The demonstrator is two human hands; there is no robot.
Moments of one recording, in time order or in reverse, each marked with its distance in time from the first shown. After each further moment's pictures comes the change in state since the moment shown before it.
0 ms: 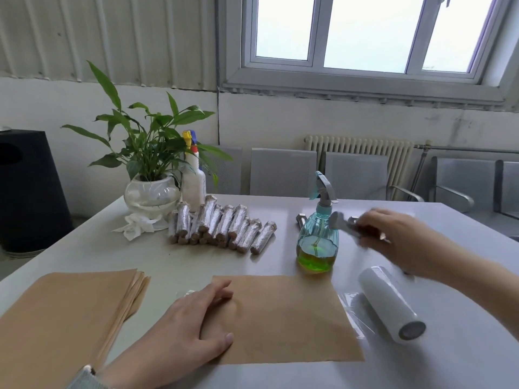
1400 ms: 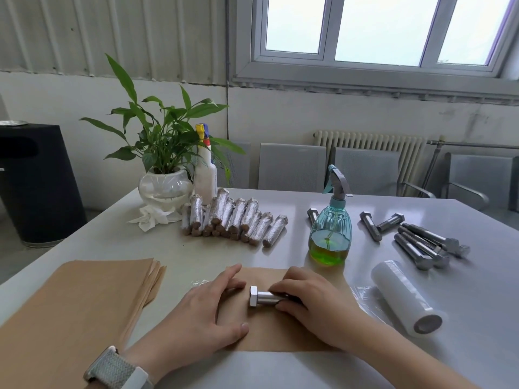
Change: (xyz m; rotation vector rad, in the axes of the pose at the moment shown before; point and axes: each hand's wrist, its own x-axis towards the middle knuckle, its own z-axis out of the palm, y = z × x) left_hand -0.004 0.001 0.001 -0.077 0.000 -0.065; right_hand -0.010 -0.119 0.117 0.279 -0.144 -0.134
